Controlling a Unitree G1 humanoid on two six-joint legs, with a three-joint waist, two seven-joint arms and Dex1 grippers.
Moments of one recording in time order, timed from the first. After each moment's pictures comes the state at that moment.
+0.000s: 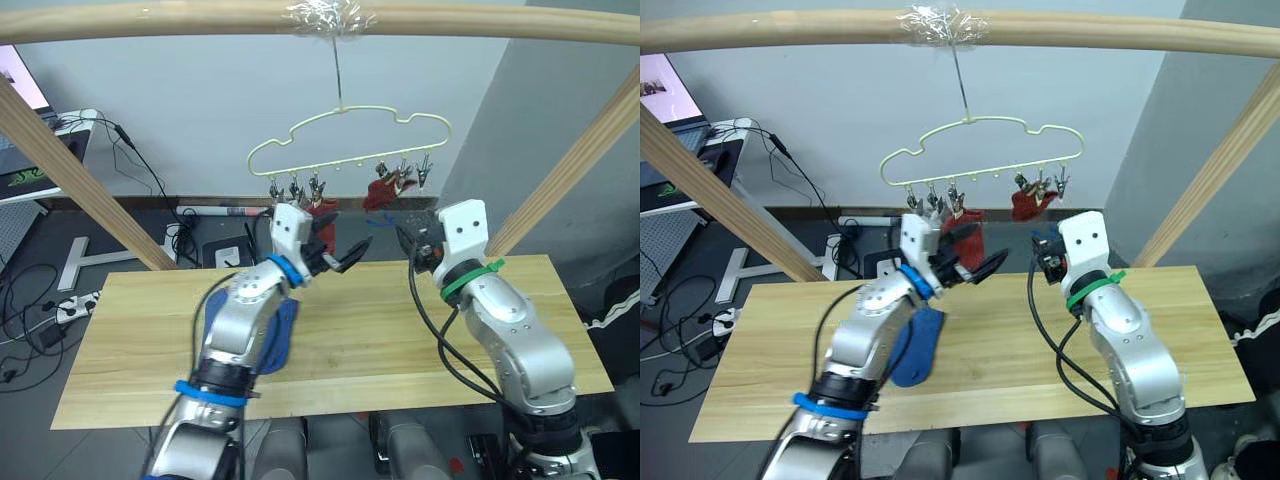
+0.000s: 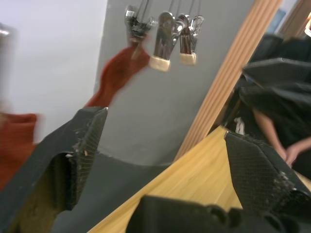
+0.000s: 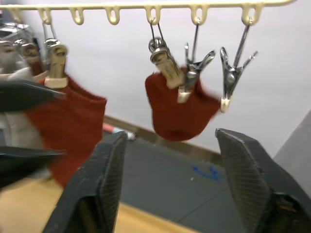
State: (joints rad) left arm -0.43 0.29 -0.08 -0.06 -0.27 0.24 -0.65; right arm -0.31 -0.20 0.11 -0.51 0.09 0.65 0.07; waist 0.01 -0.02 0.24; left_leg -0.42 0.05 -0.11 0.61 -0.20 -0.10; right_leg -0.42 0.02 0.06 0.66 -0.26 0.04
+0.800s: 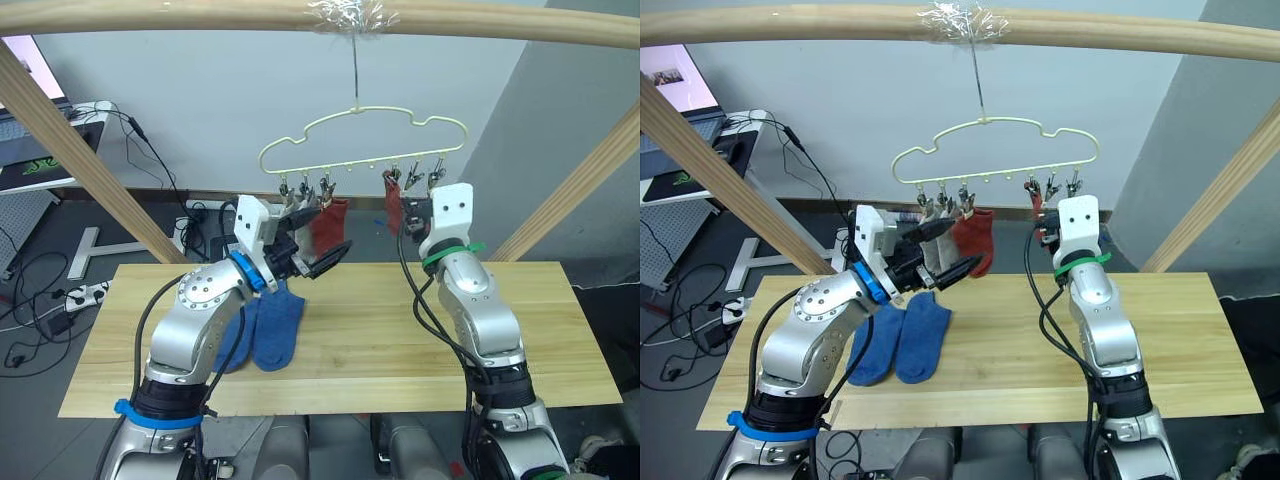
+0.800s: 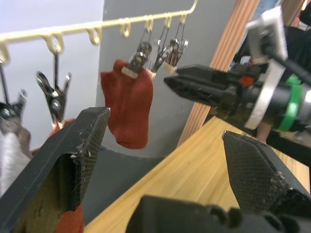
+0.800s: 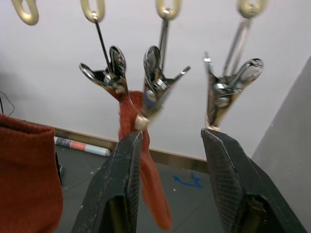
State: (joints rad) left arm -0.38 0.40 -0.03 -0.29 -0.38 0.39 -0.68; right arm -0.51 -0.10 0.05 -0.12 -0.01 0.44 0.00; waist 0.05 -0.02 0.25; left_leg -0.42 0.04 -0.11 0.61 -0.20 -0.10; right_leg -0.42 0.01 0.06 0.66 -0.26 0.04
